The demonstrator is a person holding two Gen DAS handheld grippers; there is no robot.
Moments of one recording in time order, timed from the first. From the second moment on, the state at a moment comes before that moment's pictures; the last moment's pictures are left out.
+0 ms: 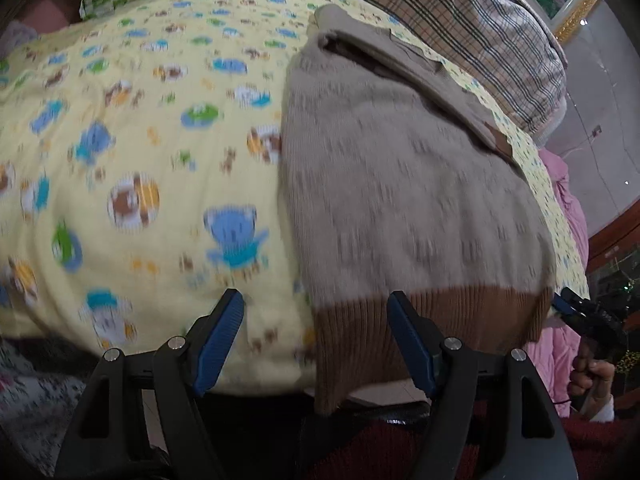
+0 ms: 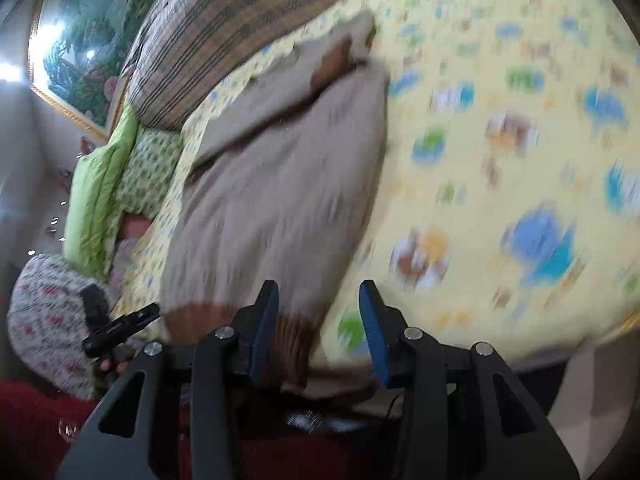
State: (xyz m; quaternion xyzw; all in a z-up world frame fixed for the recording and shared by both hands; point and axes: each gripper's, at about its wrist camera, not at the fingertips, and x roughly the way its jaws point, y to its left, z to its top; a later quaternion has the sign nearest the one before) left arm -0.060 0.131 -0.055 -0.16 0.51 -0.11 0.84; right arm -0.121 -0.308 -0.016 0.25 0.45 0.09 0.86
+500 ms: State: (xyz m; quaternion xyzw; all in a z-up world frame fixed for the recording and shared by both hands) left arm -0.053 0.128 -0.059 -0.16 0.52 -0.13 0.83; right arm -0.115 -0.296 -0.020 0.25 0.43 0.19 0.85
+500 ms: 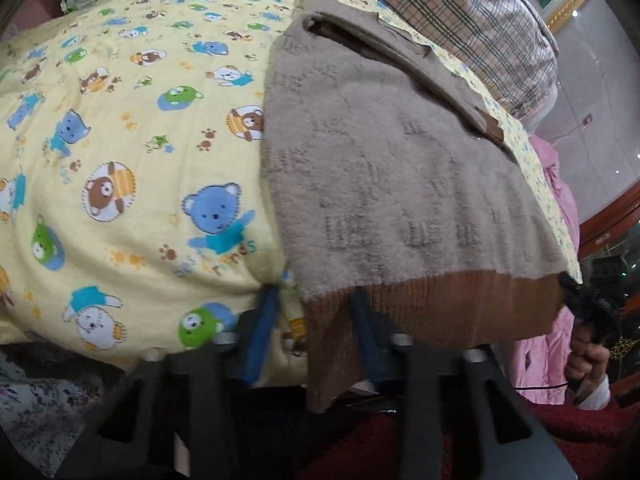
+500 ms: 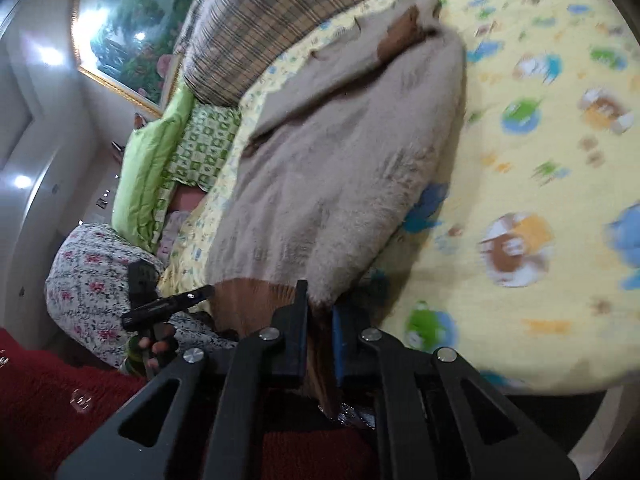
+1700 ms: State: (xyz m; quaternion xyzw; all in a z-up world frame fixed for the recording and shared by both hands) left arm -0.007 0.132 0.011 -0.28 0.39 -0.26 0.84; right arm -0.105 -0.328 0.018 0.30 0.37 0.30 0.83
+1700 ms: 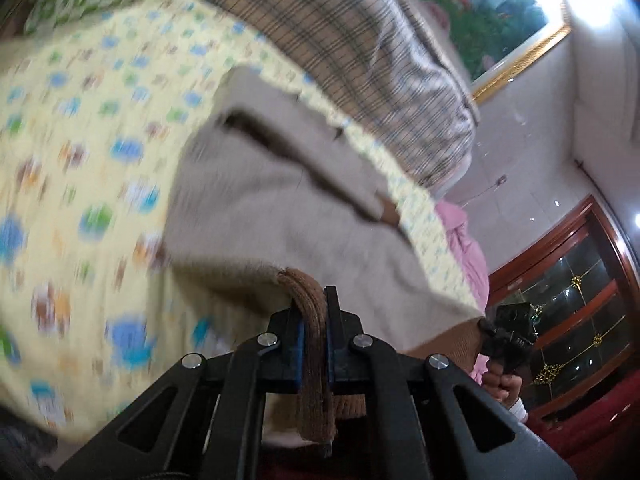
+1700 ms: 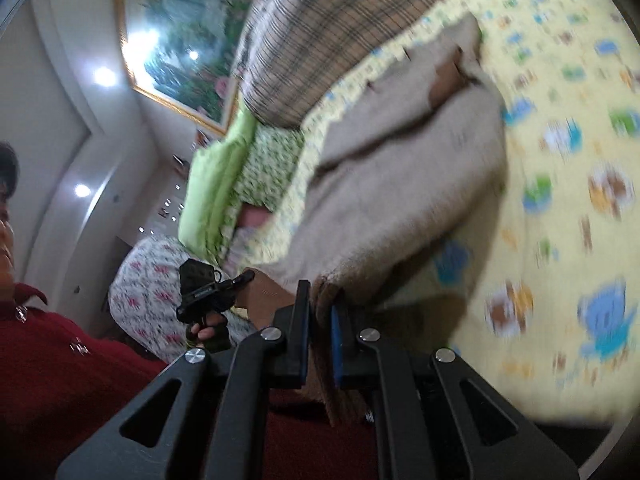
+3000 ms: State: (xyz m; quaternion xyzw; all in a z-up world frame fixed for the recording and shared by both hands) left arm 0.363 0.125 -0.034 -0.30 0.38 -0.15 0.86; right arm 0.242 -0.417 -0.003 0.32 0.39 0.09 0.86
